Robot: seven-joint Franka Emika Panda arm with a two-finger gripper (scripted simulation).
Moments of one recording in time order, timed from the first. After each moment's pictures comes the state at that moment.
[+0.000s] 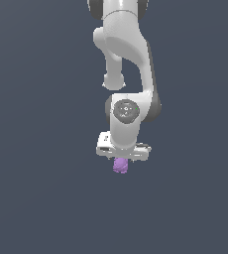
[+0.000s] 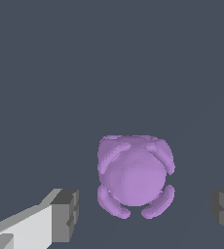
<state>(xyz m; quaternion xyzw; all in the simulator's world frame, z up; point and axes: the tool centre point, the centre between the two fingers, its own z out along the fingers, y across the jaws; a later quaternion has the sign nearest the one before) 0.065 0.031 0.092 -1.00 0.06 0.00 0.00</state>
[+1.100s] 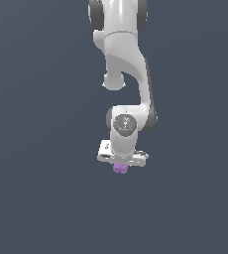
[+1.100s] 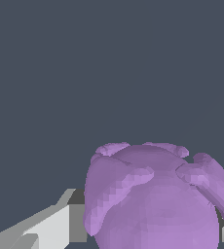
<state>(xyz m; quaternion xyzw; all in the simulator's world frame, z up) 0.067 0.031 0.039 -1.00 0.07 0.00 0.00</state>
